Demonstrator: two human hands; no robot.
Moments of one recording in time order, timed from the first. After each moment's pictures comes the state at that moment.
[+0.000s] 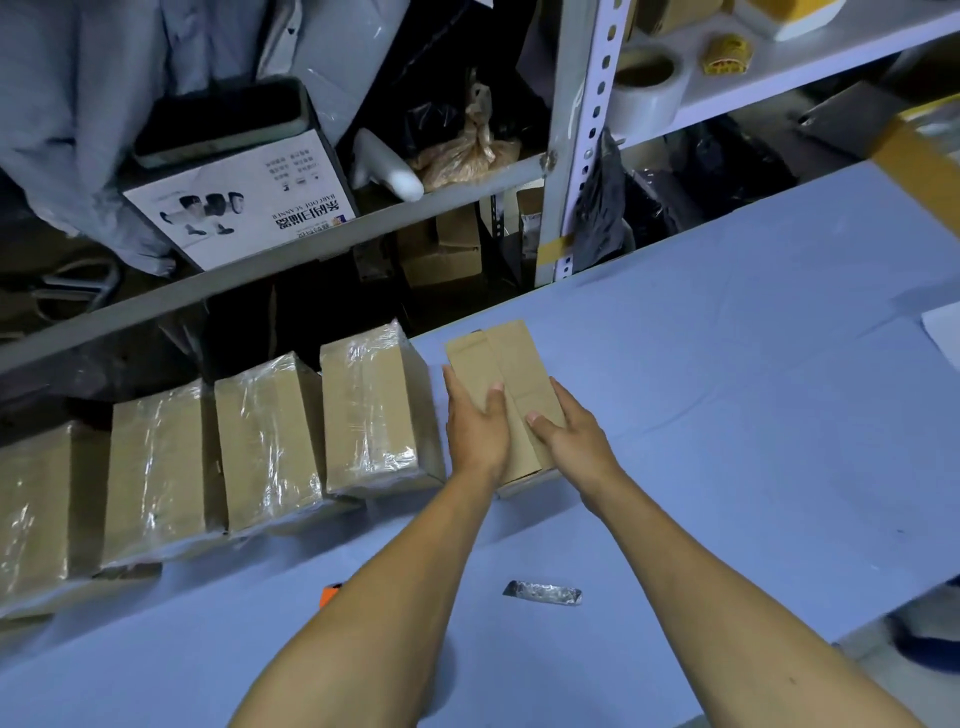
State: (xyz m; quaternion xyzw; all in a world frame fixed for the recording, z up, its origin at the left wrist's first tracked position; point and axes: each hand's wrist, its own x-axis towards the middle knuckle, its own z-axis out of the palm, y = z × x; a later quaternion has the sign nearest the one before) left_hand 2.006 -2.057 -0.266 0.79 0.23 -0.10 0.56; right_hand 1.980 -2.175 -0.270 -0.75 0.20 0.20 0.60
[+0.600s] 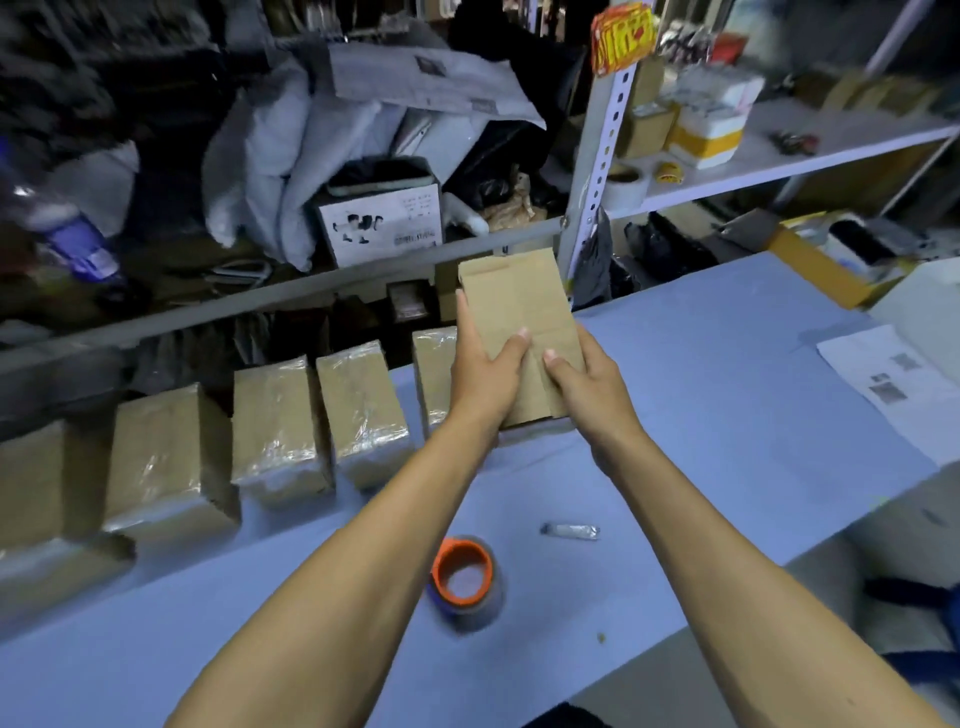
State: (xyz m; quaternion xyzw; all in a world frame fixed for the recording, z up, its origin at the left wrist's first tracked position) left_hand 1.910 -1.965 -0.125 0.72 0.03 0.01 0.70; right_hand 1.867 -2.083 -0.115 -0.78 0.11 -0.03 0.62
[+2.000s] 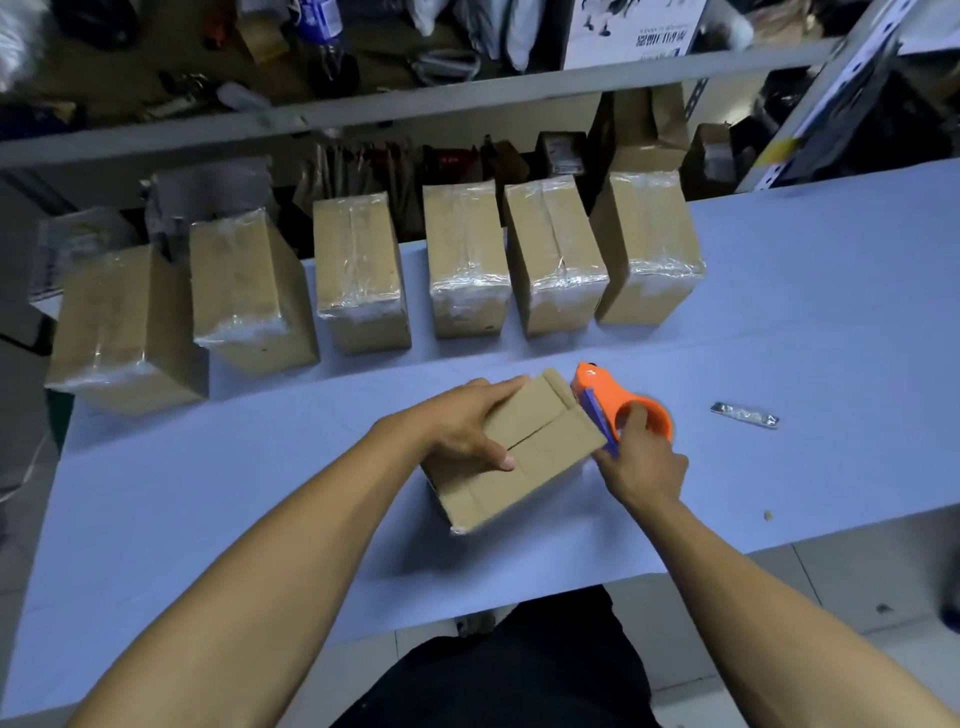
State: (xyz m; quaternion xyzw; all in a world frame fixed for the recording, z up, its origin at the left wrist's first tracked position) left_hand 1.770 -1.664 -0.250 0.87 -0.15 -0.36 0.29; right_hand 1.729 -1.906 -0.300 -0.95 0.16 0.18 0.19
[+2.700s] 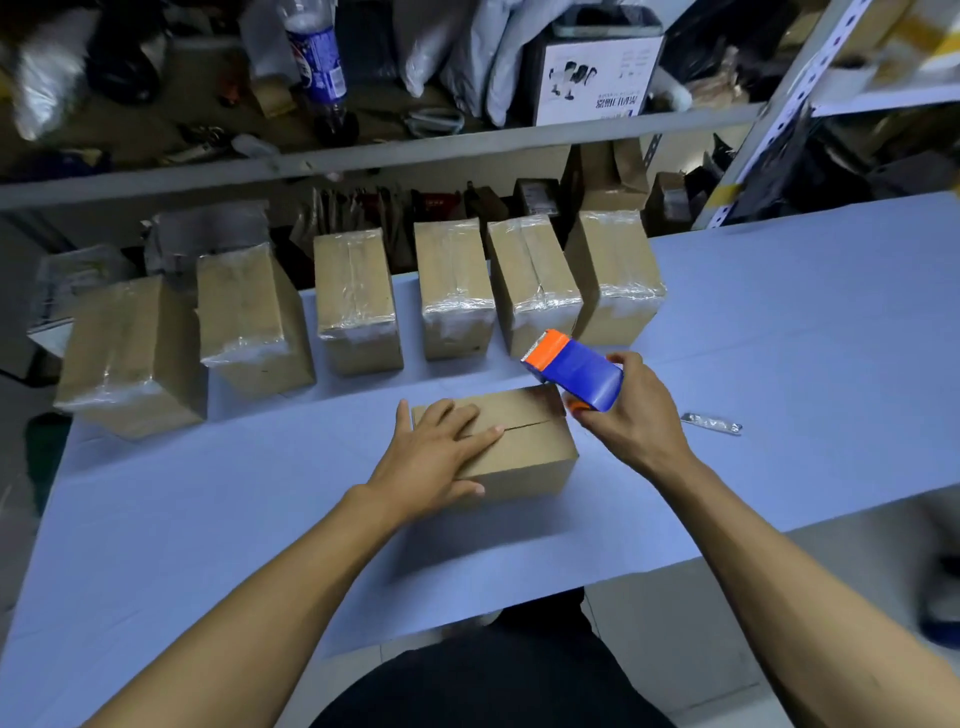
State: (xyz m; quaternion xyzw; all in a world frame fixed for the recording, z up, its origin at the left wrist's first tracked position) left_hand 1.705 -1.645 -0.254 0.96 -0.23 -0.14 0.02; right_hand 1.738 -1.904 -0.209 -0.94 0.05 0.01 0.33
